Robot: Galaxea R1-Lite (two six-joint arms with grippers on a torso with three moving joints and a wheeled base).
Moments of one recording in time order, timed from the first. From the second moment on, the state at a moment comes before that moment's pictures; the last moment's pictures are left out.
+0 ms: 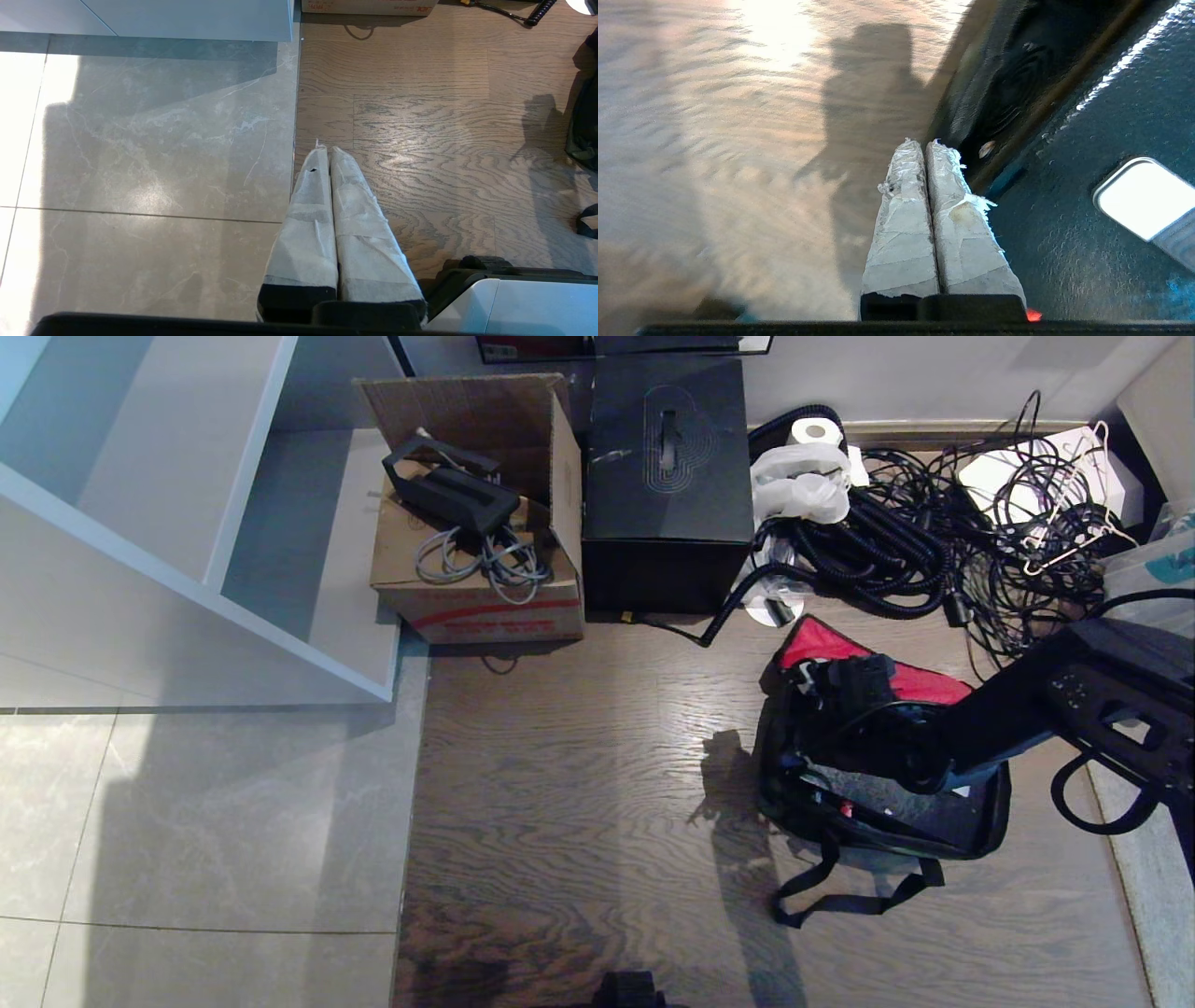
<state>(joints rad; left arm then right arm) 0.00 0.00 0.00 0.00 0.01 -0.01 0.21 2.31 -1.24 -0.50 -0.06 0.01</state>
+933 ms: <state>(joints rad) 0.00 0.00 0.00 0.00 0.01 -0.01 0.01 2.25 -1.09 -0.51 -0.07 -0.68</state>
